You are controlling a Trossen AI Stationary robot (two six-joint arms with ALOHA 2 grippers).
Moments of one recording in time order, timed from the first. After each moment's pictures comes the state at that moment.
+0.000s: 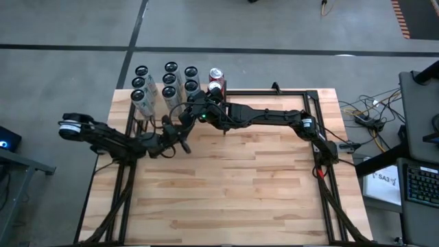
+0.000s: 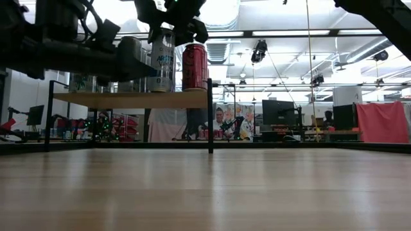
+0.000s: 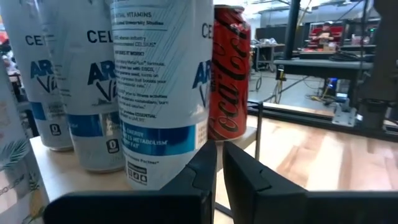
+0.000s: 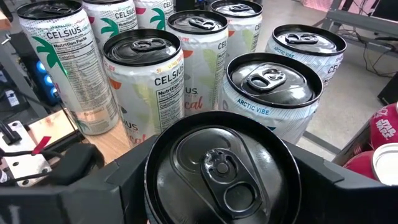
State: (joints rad) left arm -0.02 1.33 0.19 1.21 -0.67 0.04; right arm -0.09 2.19 2.20 -0.46 0.66 0.31
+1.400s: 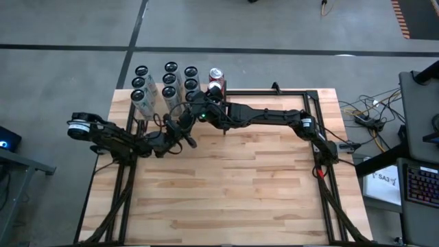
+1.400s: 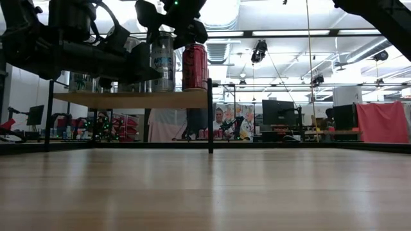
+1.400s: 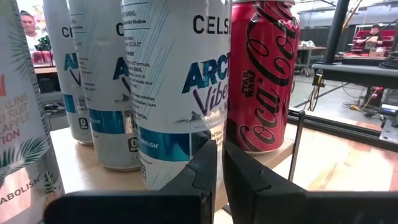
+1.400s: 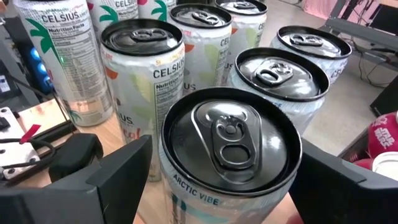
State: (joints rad) left arm 0.00 1.45 0.27 1.26 -0.80 0.01; right arm -0.09 2.20 2.20 -0.46 0.65 0.24
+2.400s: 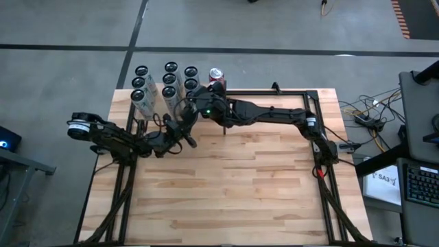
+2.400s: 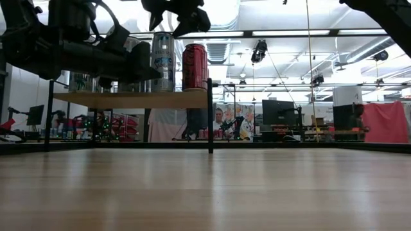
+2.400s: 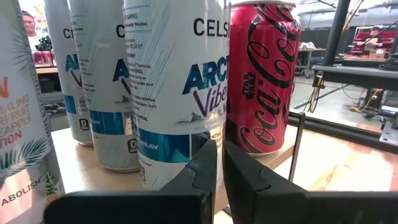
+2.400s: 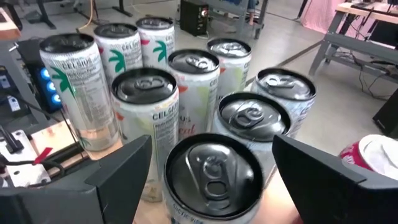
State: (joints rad) left arm 0.00 1.45 0.27 1.26 -0.80 0.01; right arm -0.09 2.15 2.20 -0.43 0.66 0.21
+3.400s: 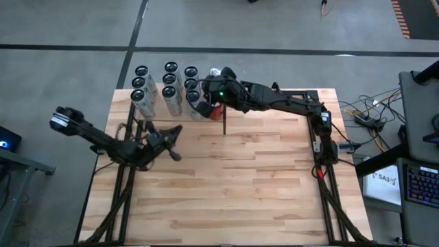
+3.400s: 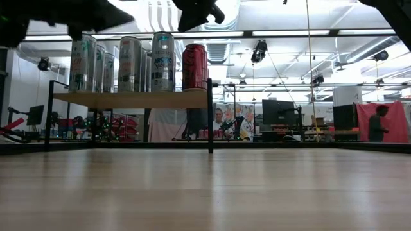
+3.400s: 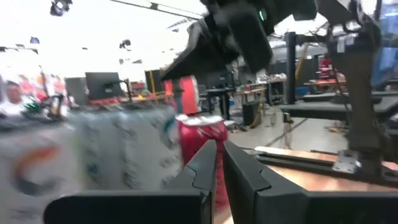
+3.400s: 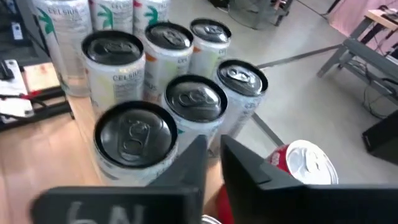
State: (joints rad) left arm -0.39 1.09 0.27 1.27 -1.04 0.46; right arm -0.17 2.01 2.19 -0.67 0.47 0.01
